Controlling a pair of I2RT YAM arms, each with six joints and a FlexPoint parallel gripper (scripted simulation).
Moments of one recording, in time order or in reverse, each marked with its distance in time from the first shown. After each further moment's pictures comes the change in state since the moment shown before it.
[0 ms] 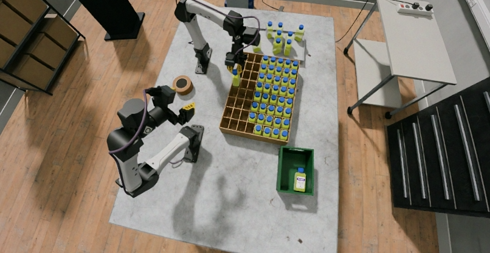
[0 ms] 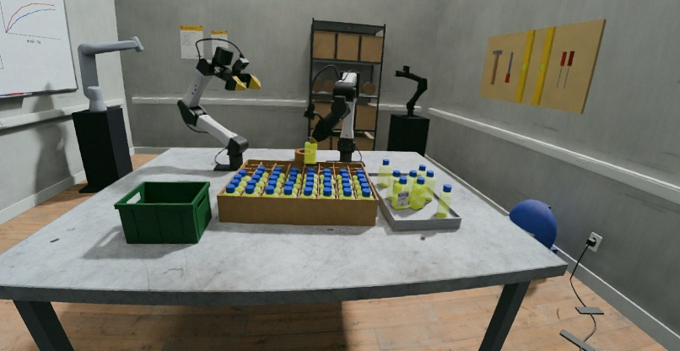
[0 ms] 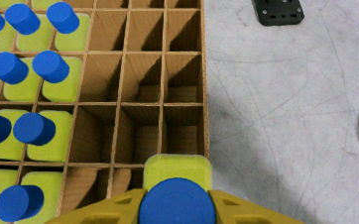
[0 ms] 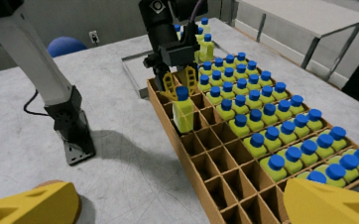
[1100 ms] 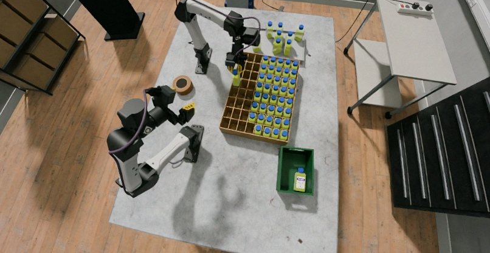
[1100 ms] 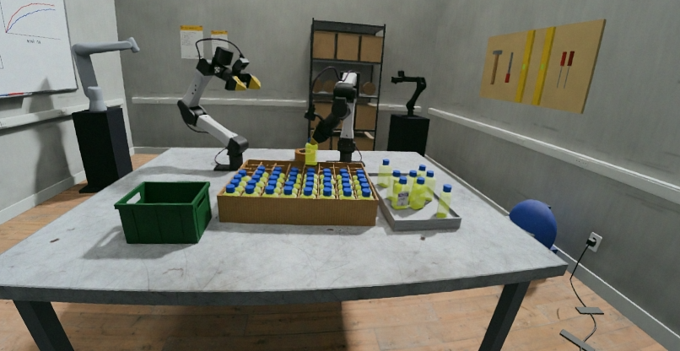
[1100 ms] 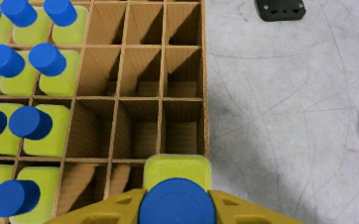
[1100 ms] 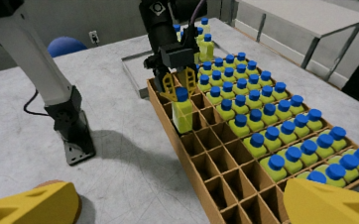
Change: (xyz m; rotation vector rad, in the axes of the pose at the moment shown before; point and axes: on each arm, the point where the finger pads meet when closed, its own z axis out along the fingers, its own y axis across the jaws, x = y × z) left arm 0.005 0.000 0.002 0.001 0.008 -0.006; right arm 0.000 0.000 0.000 0.000 0.000 0.000
